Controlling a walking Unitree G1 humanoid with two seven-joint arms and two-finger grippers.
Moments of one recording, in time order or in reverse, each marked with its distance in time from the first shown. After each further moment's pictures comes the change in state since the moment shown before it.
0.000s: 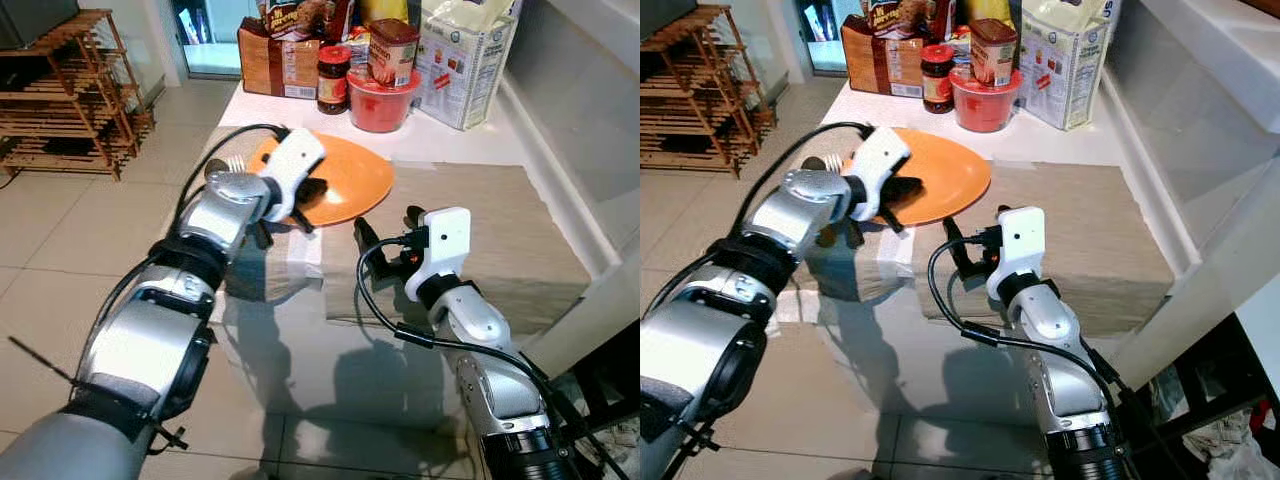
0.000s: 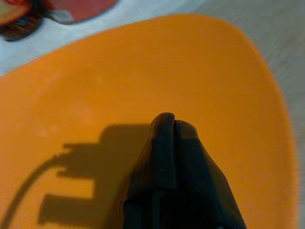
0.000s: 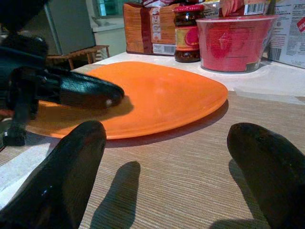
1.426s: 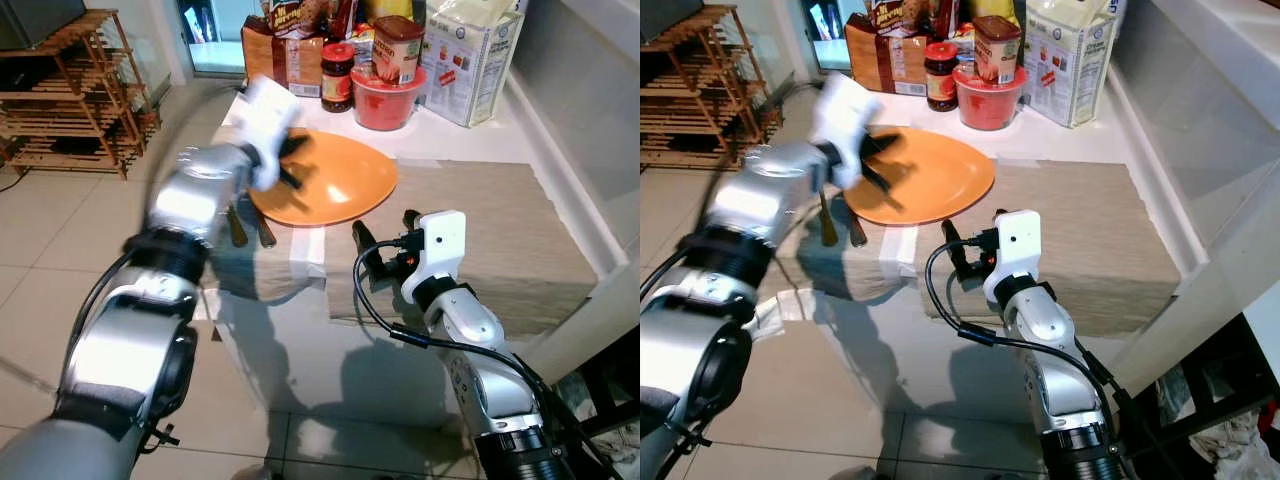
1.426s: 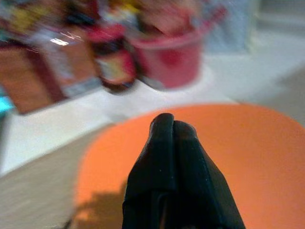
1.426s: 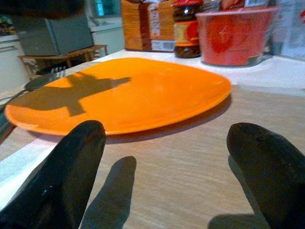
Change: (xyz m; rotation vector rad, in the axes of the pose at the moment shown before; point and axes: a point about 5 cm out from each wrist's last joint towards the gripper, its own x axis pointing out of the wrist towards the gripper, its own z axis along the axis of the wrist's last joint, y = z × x) left arm -0.040 0.038 0.028 -0.100 -0.271 0.297; right arm 0.002 0.001 -0.004 -0.001 -0.006 -0.023
